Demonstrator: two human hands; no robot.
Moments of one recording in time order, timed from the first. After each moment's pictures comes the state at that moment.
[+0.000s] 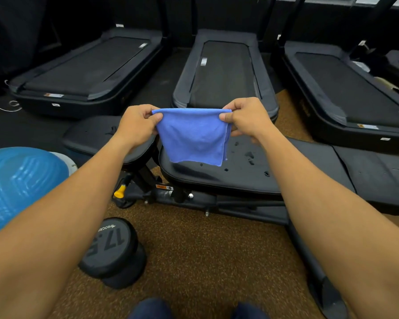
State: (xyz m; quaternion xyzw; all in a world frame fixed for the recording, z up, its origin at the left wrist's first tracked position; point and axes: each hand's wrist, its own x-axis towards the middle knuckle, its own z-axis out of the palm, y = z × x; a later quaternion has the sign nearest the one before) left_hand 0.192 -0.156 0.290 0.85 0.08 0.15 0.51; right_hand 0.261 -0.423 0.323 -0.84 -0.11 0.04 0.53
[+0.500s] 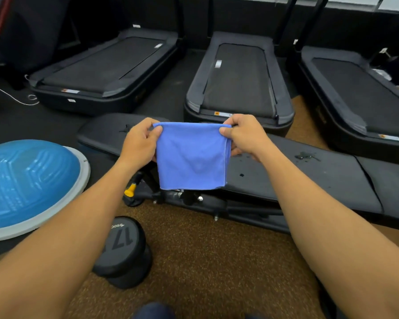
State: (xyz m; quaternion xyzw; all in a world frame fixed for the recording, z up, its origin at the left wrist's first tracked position) left_hand 0.168 -0.138 0.244 0.82 0.13 0.20 0.52; right_hand 0.254 -0.386 0.289 -0.85 -0.14 0.09 0.51
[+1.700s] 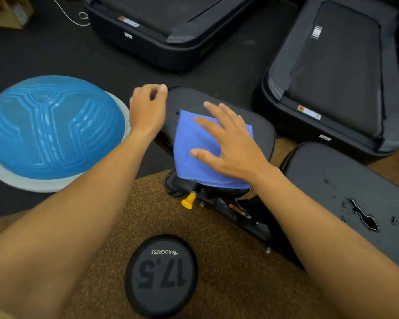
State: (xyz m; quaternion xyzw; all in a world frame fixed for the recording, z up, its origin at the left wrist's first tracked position) left_hand 0.259 0.145 0.159 0.76 0.37 0.27 0.45; right_hand 0.321 -0.069 0.176 -0.82 -0.54 -0.01 0.19
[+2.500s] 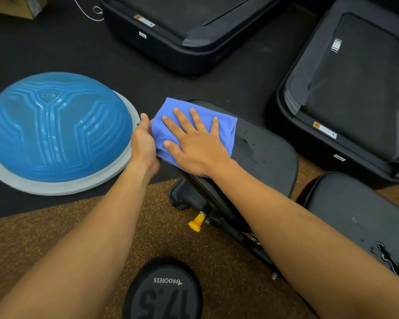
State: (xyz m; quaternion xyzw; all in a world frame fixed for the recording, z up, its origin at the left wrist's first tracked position) left_hand 0.252 0.170 0.106 0.35 0.36 0.26 0.82; right_hand 0.332 0.065 0.139 -0.84 -0.54 0.08 0.04
